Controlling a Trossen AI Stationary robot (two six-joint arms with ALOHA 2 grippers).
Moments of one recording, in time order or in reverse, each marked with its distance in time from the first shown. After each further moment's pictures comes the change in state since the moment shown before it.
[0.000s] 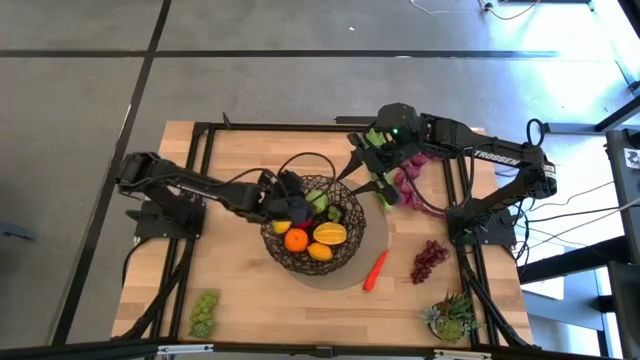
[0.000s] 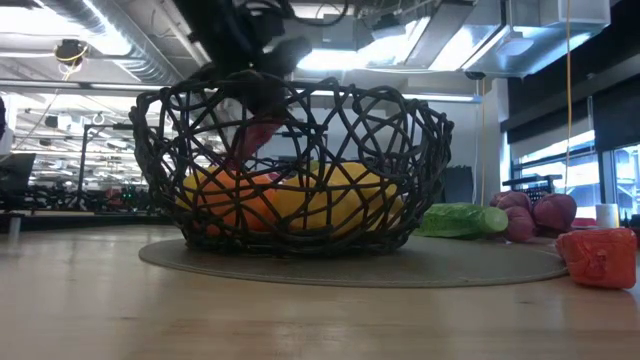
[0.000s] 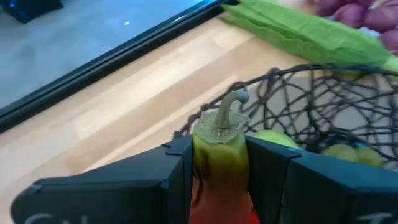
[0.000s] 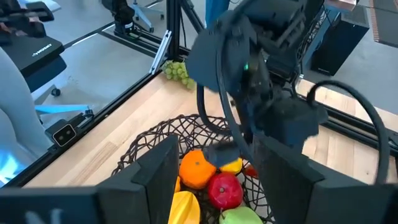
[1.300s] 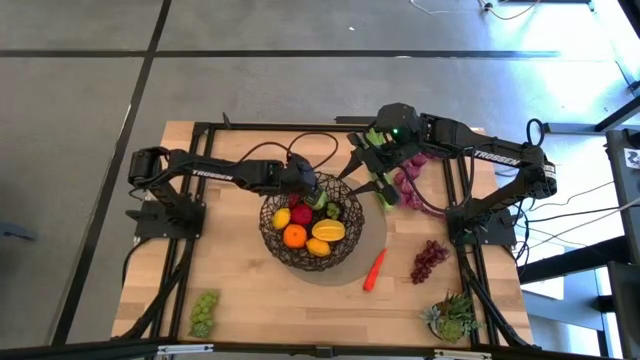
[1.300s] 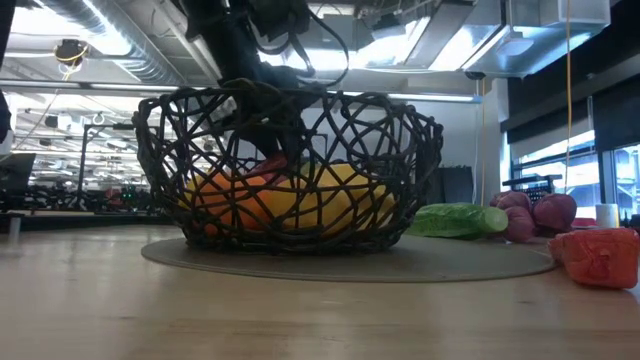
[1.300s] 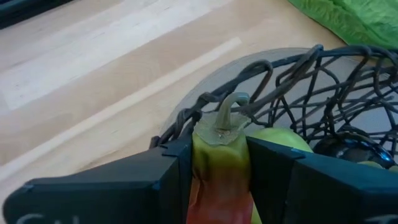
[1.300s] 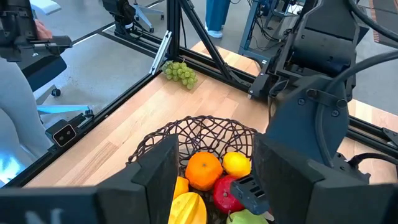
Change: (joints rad) left arm 0.255 0.074 0.001 0.068 0.403 -0.008; right arm 0.000 0.000 0.000 0.002 -0.002 0.000
